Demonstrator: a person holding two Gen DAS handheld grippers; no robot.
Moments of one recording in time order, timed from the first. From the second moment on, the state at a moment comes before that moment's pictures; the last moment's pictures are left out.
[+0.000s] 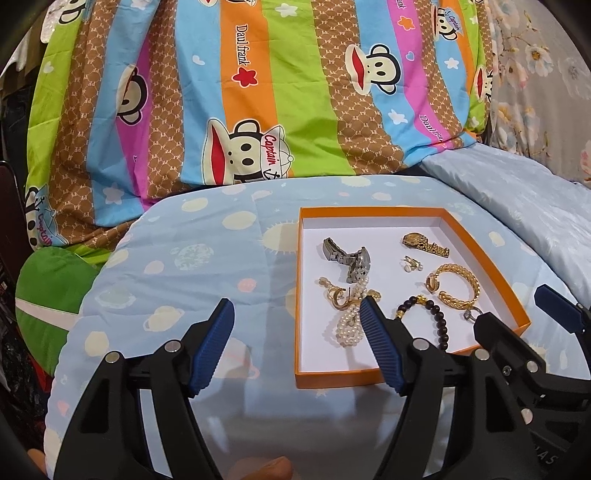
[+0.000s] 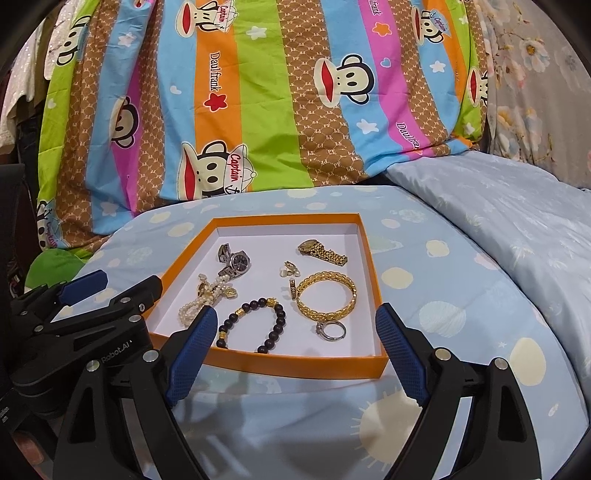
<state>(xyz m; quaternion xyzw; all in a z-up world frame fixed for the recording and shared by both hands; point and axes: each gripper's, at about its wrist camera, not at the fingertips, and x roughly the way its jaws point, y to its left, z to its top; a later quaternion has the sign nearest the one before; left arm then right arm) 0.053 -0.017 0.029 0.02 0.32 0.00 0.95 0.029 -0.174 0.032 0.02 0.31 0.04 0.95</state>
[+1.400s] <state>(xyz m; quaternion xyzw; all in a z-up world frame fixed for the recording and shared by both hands) 0.050 -0.015 0.036 0.02 0.31 0.01 0.95 0.030 -0.175 0.036 0.02 0.30 0.04 0.95</state>
